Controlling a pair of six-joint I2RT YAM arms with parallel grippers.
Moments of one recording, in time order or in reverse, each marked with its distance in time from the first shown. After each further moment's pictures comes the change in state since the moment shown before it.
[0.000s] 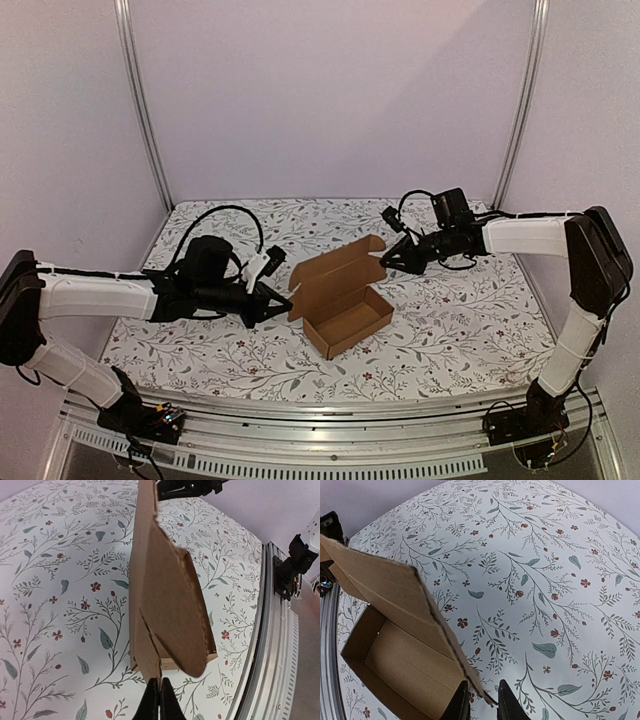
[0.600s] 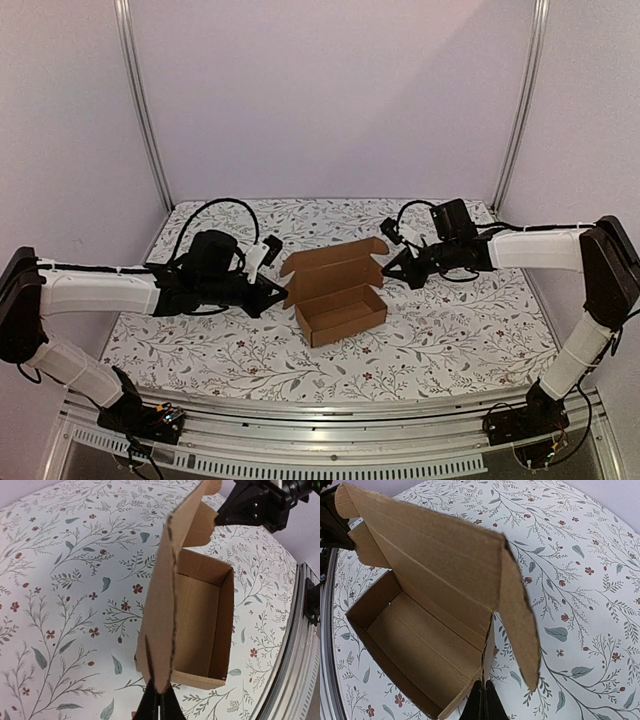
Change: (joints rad) left arm -0.008 0.020 0.053 -0.051 -0.179 -0.061; right arm 0.064 -0.088 -0.112 0.041 0.086 0.035
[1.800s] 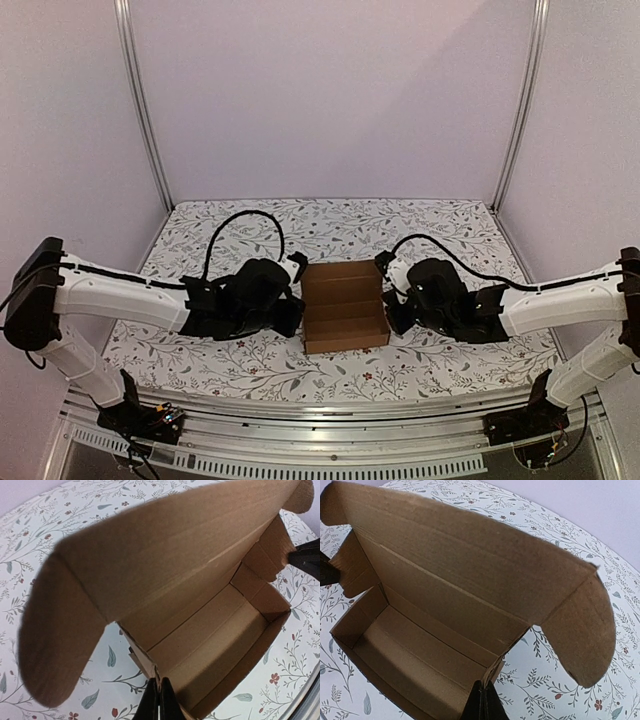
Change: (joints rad) left arm -0.304 0.134 0.127 -0.114 -0.557 -0.230; right arm 0.488 -0.263 -0.325 0.209 0.901 0.378
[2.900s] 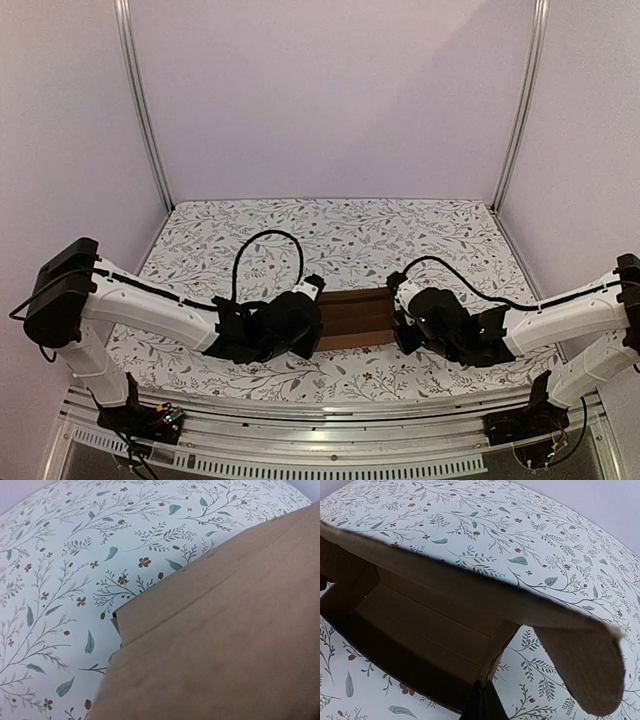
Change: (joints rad) left arm -0.150 0.154 0.051 -0.011 -0.193 -0.118; right arm 0.093 -0.024 -0.133 0.025 0.173 0.124
